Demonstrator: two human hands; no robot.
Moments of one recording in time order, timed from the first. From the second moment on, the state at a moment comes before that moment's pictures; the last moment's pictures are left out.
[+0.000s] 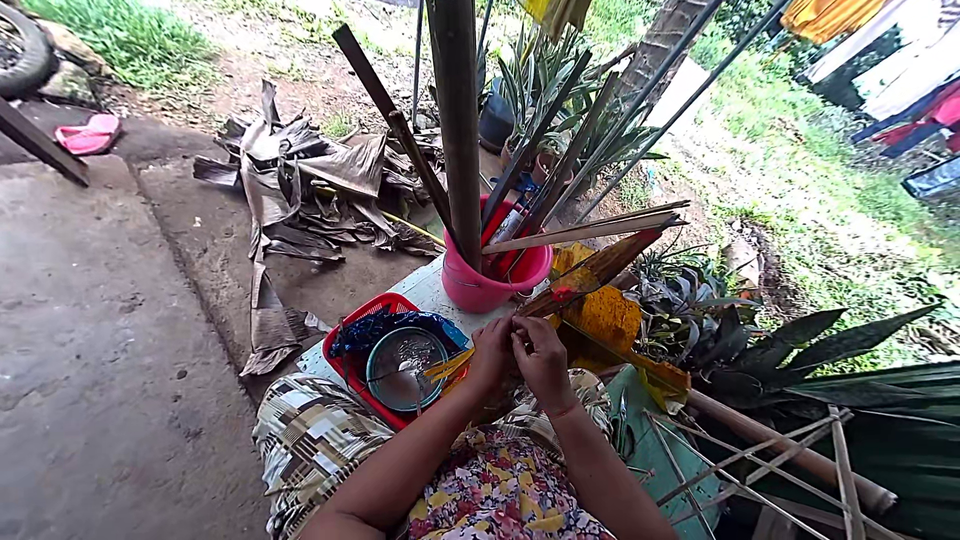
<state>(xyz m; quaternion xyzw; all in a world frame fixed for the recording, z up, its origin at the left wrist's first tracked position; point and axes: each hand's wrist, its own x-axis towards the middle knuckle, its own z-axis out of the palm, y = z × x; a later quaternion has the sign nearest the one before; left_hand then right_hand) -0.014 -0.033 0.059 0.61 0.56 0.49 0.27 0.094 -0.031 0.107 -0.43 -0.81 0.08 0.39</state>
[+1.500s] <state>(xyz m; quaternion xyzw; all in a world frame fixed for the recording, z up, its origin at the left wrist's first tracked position) -0.018 -0.034 0.067 0.61 0.53 0.52 0.29 0.148 -0.034 0.112 -0.54 -0.74 0.24 0.31</state>
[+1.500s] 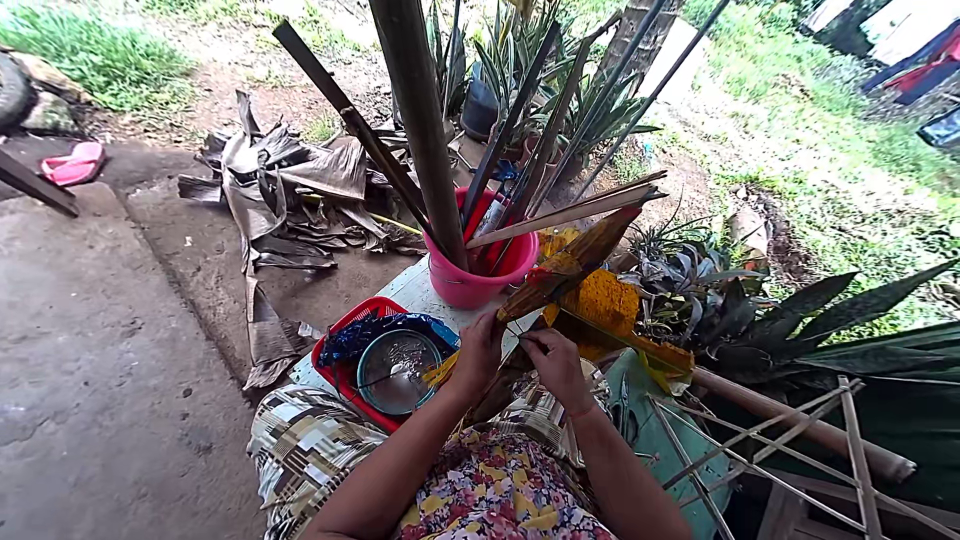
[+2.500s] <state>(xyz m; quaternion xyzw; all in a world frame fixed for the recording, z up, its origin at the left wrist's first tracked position) -0.009 -0.046 0.077 0.58 0.53 0.49 0.38 0.148 0.052 0.072 -0.42 -0.55 0.61 0.39</state>
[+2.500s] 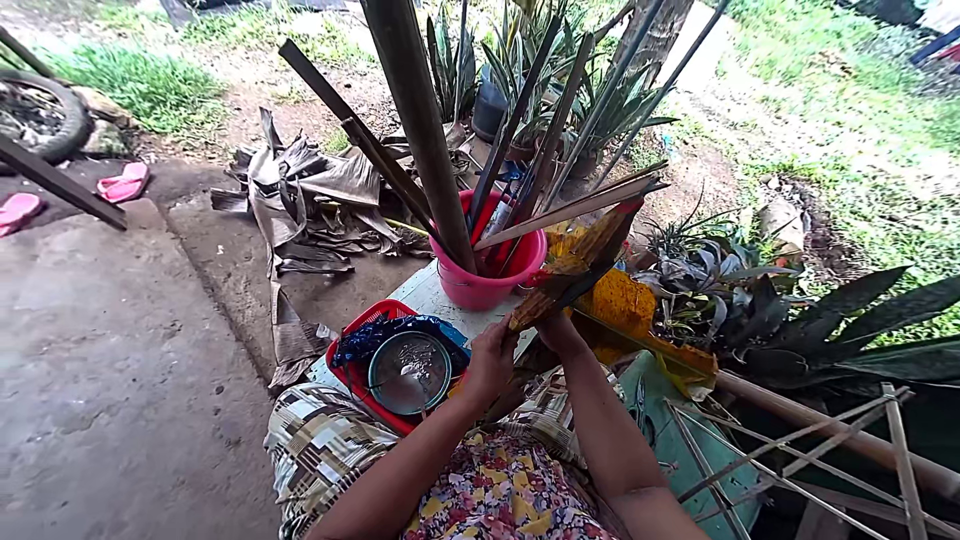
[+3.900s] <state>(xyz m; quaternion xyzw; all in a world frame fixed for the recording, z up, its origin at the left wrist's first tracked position) -0.010 -0.039 0.098 0.25 0.44 0.51 0.70 0.144 0.044 0.056 -0.42 -0.57 0.63 0.33</state>
